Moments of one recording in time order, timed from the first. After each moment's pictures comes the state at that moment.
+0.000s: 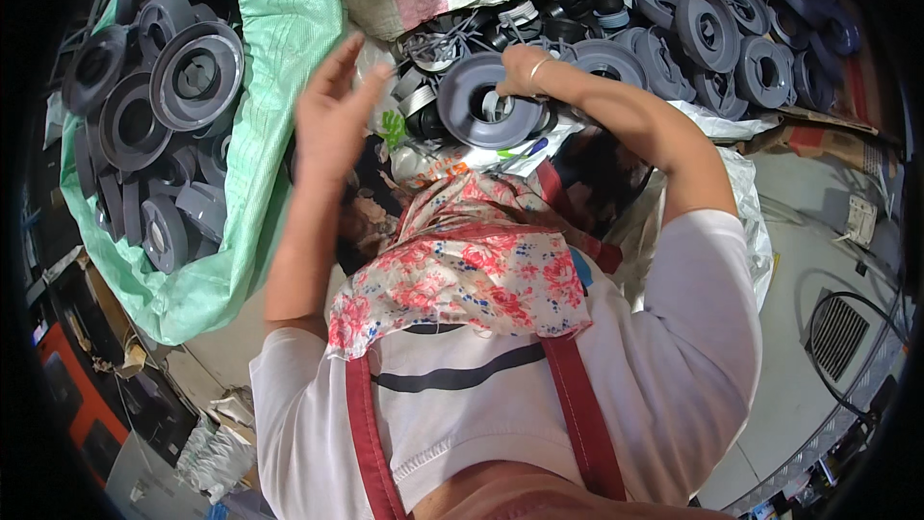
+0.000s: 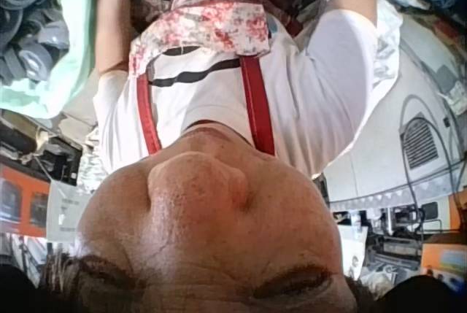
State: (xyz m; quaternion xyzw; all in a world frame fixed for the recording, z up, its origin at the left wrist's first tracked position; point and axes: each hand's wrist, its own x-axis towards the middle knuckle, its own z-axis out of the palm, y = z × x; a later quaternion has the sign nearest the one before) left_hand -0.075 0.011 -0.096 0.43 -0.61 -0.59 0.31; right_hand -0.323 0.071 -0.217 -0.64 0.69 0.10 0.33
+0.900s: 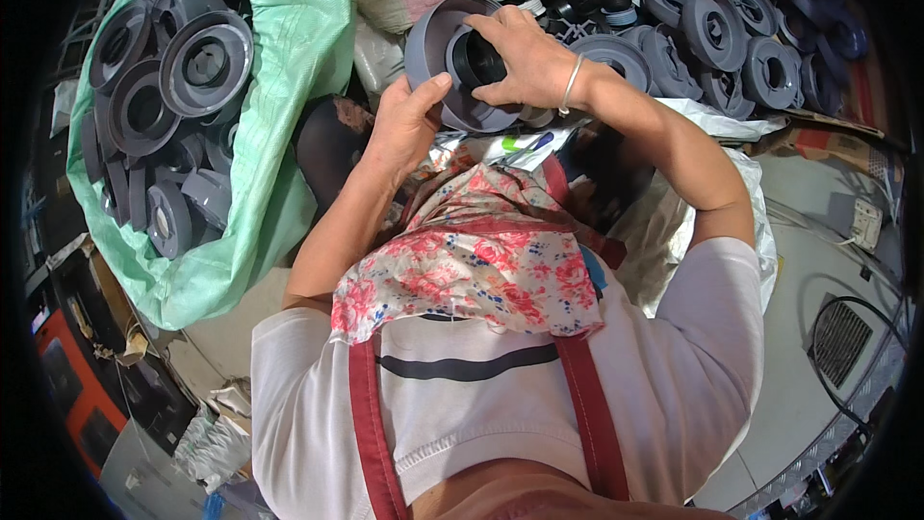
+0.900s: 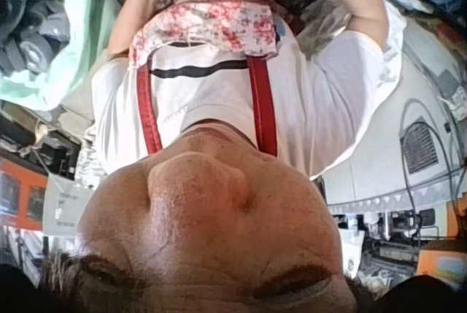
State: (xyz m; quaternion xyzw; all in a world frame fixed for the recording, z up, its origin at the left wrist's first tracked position) left_hand -0.103 0.050 -0.126 0.31 -0.37 -0.84 0.23; right_hand -0.291 0.097 -0.108 -0.70 0.65 -0.19 0.22
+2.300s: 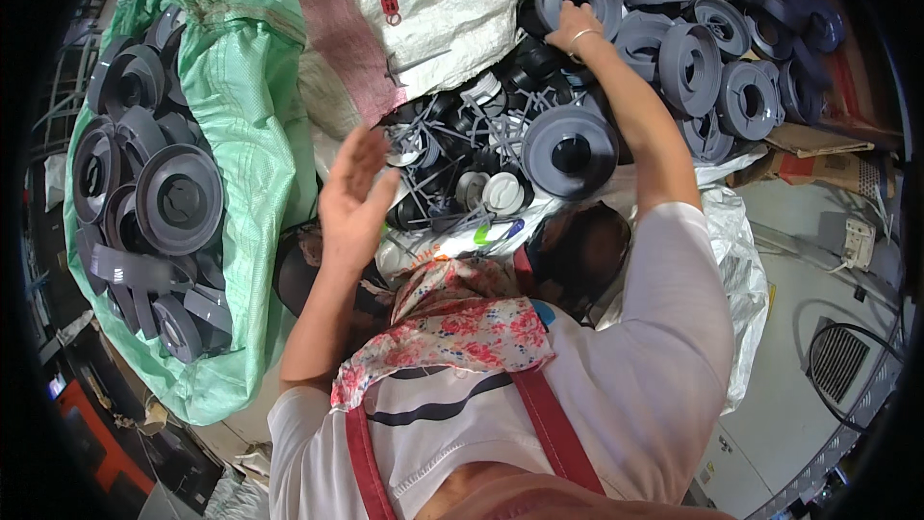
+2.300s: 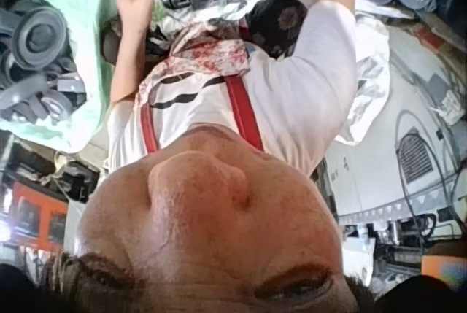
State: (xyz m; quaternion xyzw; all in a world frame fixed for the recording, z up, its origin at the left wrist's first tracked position) left_hand -0.140 0.013 -0.115 0.38 -0.60 -0.65 0.27; right_hand -0.542 0.025 -0.254 -0.42 0.89 0.03 0.15
